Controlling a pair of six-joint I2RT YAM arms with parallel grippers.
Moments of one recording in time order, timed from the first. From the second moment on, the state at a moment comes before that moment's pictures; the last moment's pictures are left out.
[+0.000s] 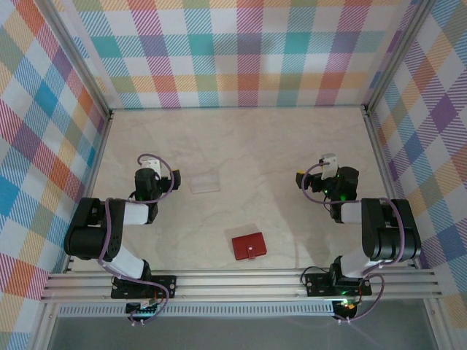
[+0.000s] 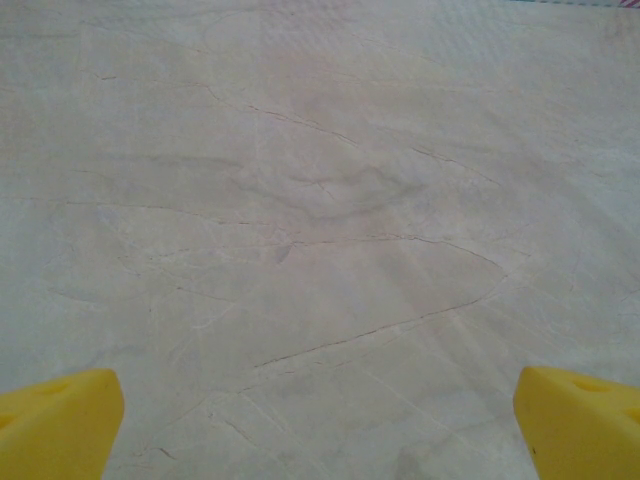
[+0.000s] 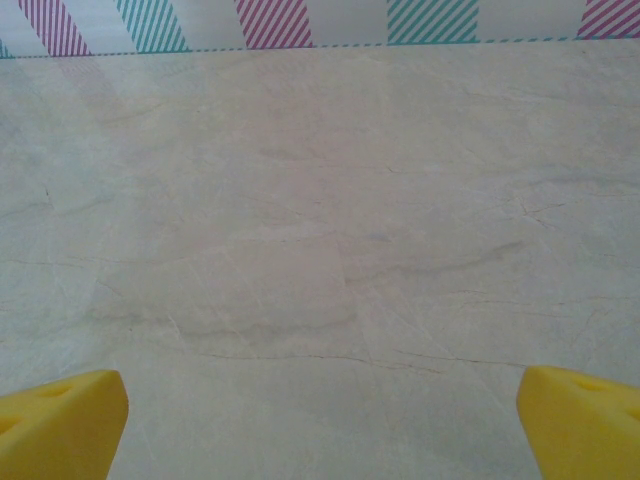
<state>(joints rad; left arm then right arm) -0.07 1.56 0.43 0.68 -0.08 -0.10 -0.04 1.53 0.39 0.75 -0.42 -0.01</state>
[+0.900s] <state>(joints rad) -0.12 1.32 0.72 0.07 -0.21 -0.24 -0.01 1.29 0.66 0.13 -0.23 0.18</state>
